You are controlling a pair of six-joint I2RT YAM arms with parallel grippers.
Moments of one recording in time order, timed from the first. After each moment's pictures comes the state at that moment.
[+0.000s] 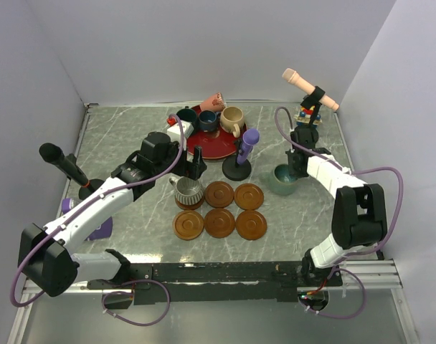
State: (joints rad) left arm -0.59 1.24 1.02 -0.24 0.10 -0.22; right arm 0.12 1.56 1.02 -0.49 0.21 0.06
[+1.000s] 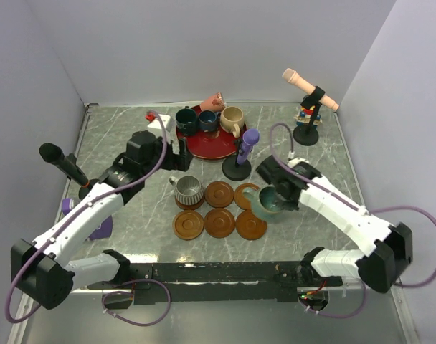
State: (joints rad) left arm -0.53 1.15 0.99 -0.23 -0.02 -0.26; right arm 0.62 1.20 1.07 -1.23 0.47 0.94
